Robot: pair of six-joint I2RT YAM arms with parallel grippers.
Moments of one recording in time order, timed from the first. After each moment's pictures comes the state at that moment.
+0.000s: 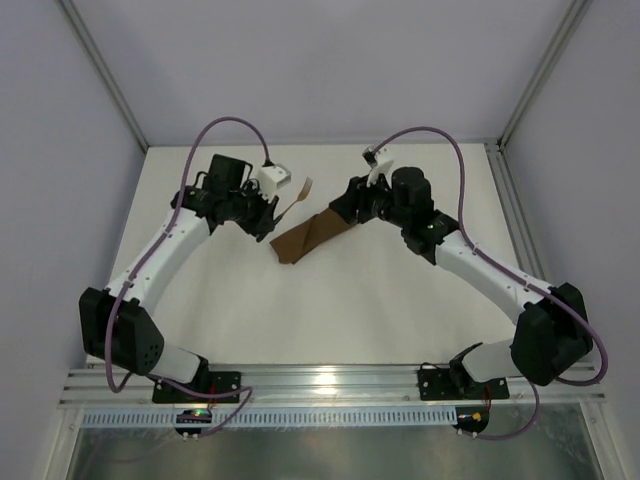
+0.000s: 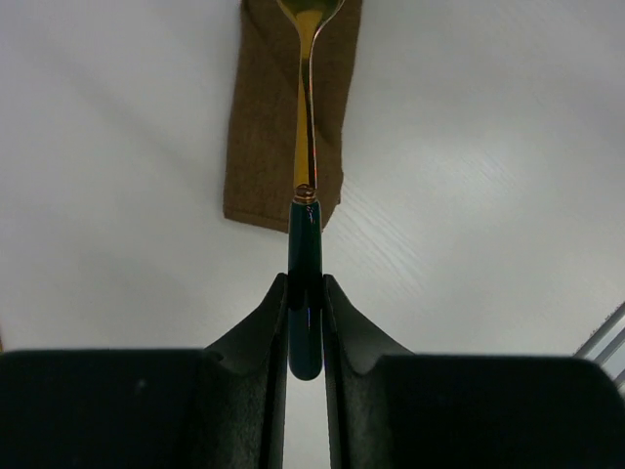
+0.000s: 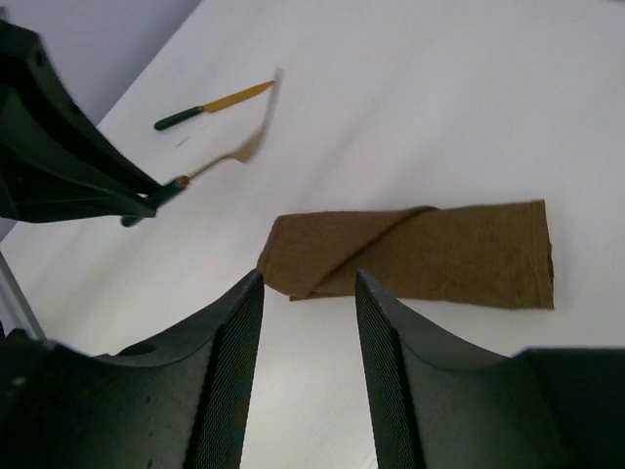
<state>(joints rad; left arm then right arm) -0.30 1.45 1.30 -0.73 0.37 0.32 0.51 1.40 1.05 0.04 -0.26 0.31</state>
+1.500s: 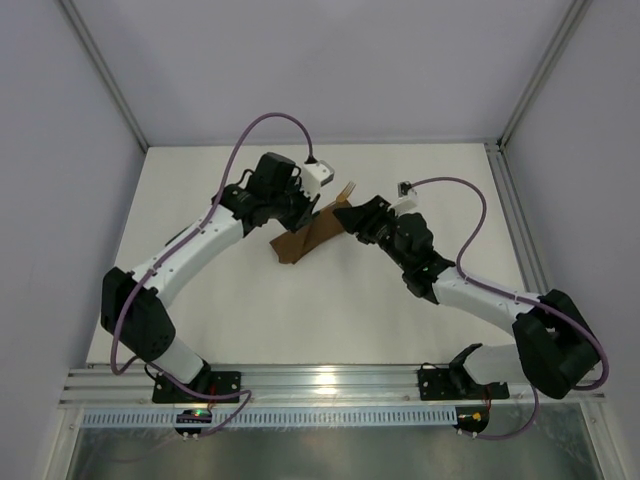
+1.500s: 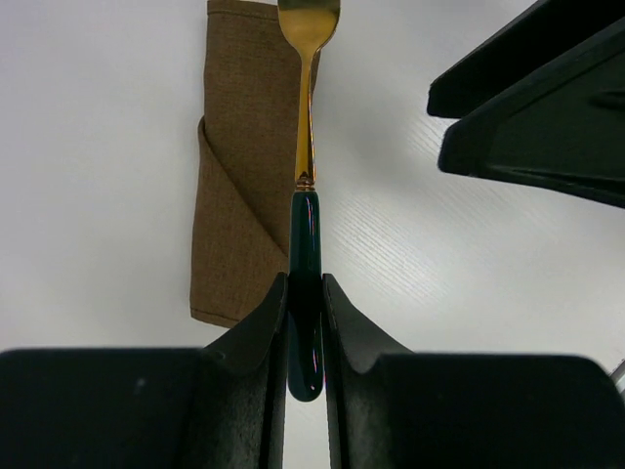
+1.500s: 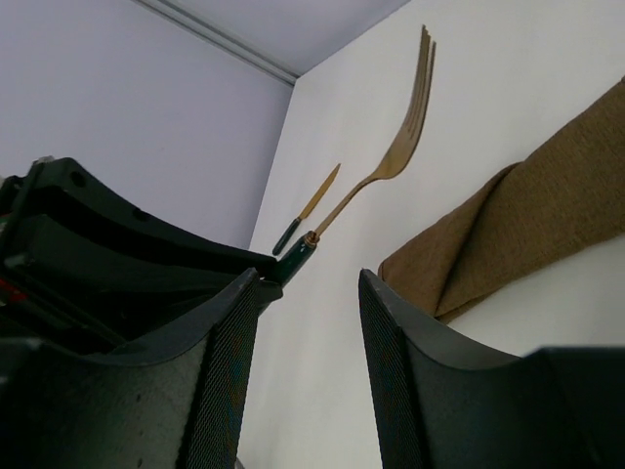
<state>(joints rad) -0.60 1.57 1.44 -0.62 0.20 0.21 0.62 1.28 0.65 0.59 0.04 0.96</state>
